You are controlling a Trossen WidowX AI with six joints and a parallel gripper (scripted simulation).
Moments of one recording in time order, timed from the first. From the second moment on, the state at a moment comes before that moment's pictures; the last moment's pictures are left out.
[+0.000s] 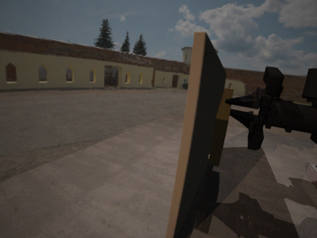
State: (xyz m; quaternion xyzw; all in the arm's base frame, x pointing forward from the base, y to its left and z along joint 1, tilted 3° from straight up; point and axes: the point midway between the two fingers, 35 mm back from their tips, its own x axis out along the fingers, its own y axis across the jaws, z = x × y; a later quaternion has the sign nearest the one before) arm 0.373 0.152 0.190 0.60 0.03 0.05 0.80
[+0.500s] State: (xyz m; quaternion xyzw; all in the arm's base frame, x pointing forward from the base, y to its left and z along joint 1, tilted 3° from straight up) arm 0.373 0.151 0.189 0.60 0.03 0.06 0.80
